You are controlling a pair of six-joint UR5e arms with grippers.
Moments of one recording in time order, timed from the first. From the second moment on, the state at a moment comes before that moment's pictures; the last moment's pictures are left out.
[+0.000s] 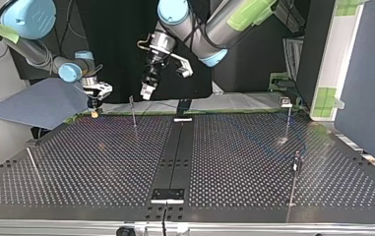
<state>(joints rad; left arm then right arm) -0.80 -2.00 -1.78 -2.25 -1.96 -1.82 1.64 -0.57 1.53 -0.86 1.25 1.70</state>
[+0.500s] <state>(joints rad) -0.80 -1.93 -1.91 -2.14 -1.98 -1.87 1.64 -0.70 1.62 -0.86 1.27 1.71</state>
